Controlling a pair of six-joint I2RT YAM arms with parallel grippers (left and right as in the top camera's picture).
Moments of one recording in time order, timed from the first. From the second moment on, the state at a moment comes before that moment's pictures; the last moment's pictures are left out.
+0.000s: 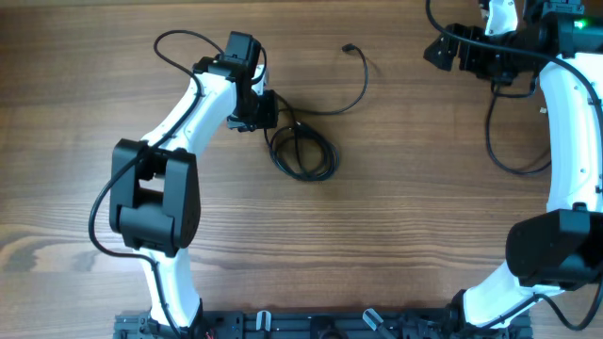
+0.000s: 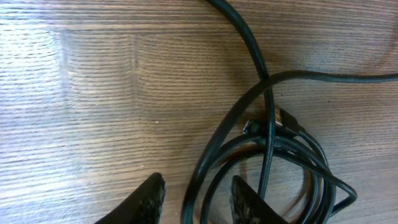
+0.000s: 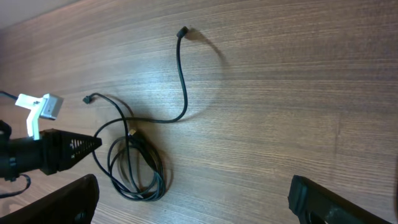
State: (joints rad) left arm -0.26 2.08 1.57 -0.85 0.21 -0.30; right arm -0.10 1.83 1.89 -1.16 -0.45 0.07
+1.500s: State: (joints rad) left arm -0.20 1.51 1.69 -0.77 0.16 -1.36; right arm 0.30 1.83 1.89 -1.04 -0.72 -0.04
